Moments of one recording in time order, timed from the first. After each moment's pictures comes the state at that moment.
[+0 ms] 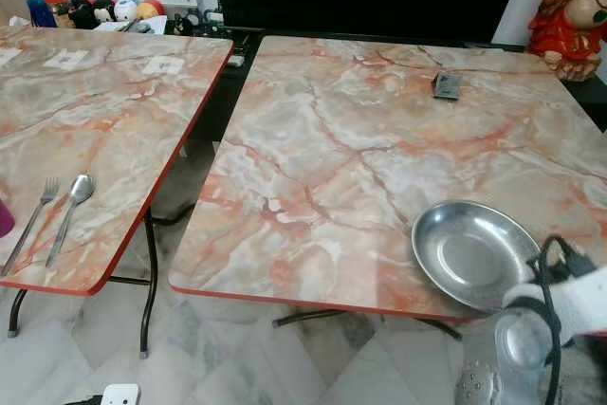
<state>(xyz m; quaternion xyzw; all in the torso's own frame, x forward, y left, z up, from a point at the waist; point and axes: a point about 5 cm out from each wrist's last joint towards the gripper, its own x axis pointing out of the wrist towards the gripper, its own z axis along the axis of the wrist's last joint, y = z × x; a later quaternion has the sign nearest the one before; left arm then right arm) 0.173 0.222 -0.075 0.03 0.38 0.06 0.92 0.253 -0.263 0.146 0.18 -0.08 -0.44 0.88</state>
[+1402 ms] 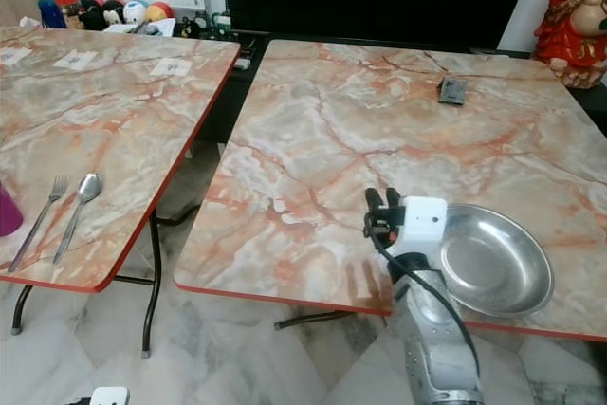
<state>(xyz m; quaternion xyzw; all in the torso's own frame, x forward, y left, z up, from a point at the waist) 0.167 0.237 -0.075 0.04 0.38 0.07 0.92 0.300 -0.171 0.130 0.04 -0.03 0.07 1.00</state>
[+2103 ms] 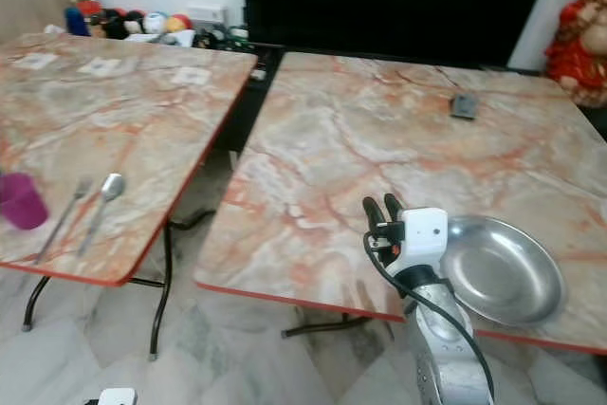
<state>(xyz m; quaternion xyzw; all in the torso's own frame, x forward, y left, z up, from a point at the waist) 0.168 0.227 -0.077 0.03 0.39 0.06 0.92 0.294 -0.166 0.132 0.03 -0.05 0.09 0.99</state>
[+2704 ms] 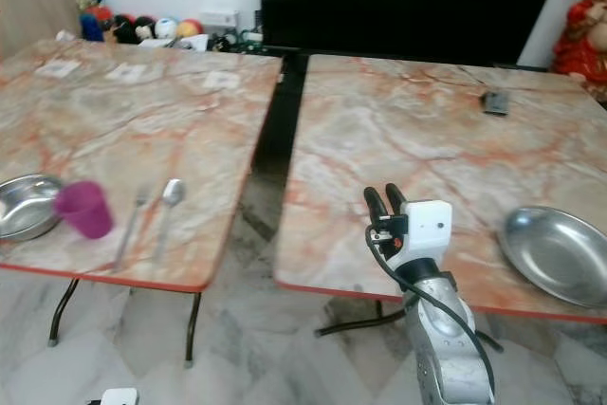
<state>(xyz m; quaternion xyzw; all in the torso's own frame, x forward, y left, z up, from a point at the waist) 0.161 0.234 -0.079 0.03 0.40 0.08 0.91 0.295 -0.148 0.141 0.05 -0.08 0.12 0.99</state>
